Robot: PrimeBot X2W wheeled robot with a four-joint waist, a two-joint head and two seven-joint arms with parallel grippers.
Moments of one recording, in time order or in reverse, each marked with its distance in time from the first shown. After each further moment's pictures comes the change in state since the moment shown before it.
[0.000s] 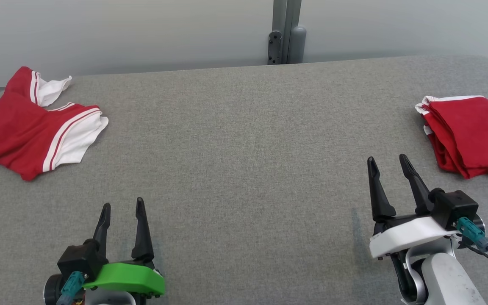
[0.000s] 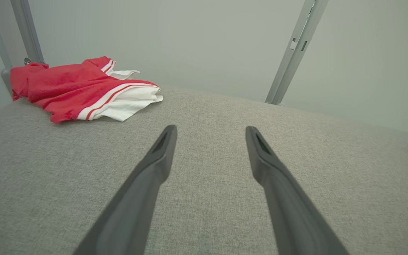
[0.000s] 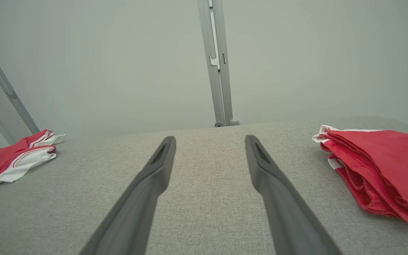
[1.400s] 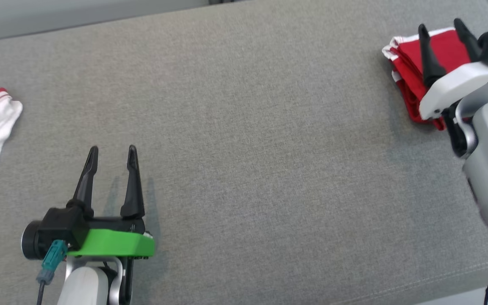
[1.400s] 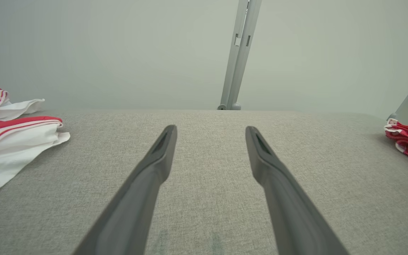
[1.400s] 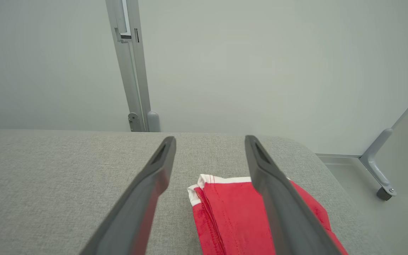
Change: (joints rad) left arm -0.121 0.030 0.019 -0.127 0.090 -0.076 0.000; right arm -0.749 -0.288 0.221 0.654 0.170 0.000 0.002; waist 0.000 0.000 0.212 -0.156
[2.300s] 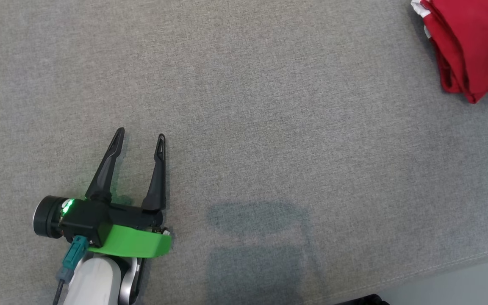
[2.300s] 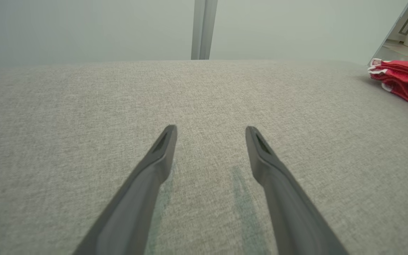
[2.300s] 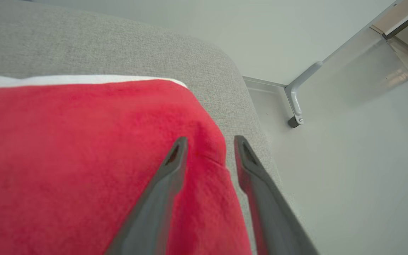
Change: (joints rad) left arm -0.025 0.036 -0.100 -0.082 0.073 -0.030 0.000; right arm -0.194 -0.207 -0.016 0.221 -0.109 0.000 0.181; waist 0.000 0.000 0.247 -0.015
